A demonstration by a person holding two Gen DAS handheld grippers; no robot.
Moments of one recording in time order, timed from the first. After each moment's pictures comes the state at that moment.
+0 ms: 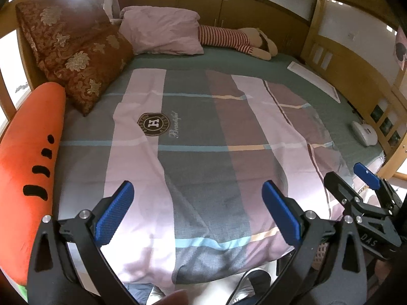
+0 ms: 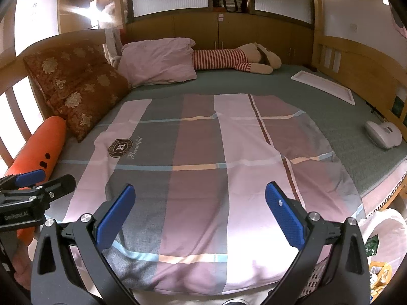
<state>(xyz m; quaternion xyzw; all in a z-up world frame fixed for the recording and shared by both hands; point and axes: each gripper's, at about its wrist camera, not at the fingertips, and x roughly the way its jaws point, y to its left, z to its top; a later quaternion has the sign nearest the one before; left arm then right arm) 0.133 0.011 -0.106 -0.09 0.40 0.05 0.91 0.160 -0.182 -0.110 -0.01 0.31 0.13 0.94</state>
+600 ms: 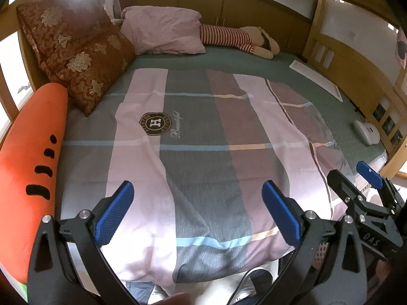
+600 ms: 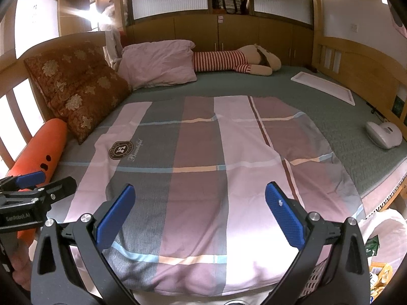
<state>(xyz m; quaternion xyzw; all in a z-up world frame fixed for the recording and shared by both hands) 0.133 0.010 -0.105 -0.09 0.41 0.06 0.91 0.160 -0.183 -0.108 0.00 0.31 0.13 0.94</state>
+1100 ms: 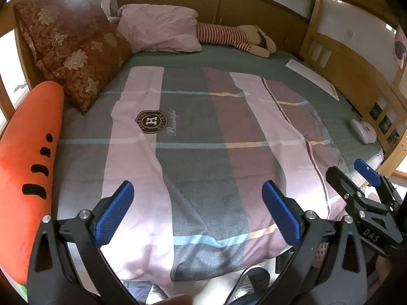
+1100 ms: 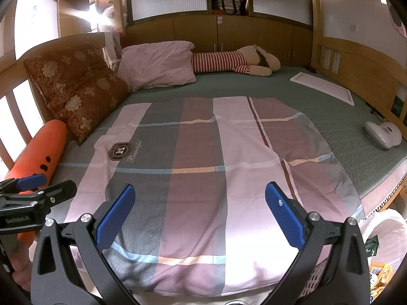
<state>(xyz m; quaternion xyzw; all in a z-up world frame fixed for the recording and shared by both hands) 0.132 0.011 -0.106 -0.09 0.41 0.04 0.91 0.160 -0.184 -0.107 0.00 0.31 0.13 0.94</state>
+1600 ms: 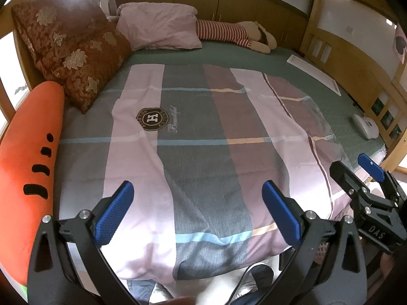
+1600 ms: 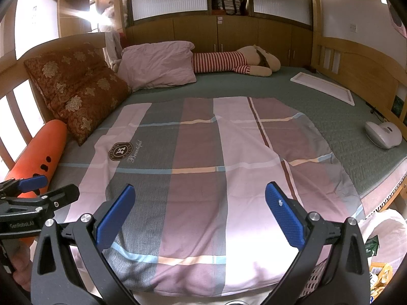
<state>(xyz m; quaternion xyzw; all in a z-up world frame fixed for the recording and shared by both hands) 0.134 0.007 -0.110 -0.08 0.42 0.05 0.90 0.160 -0.183 -0.107 0.00 0.31 0.13 0.94</state>
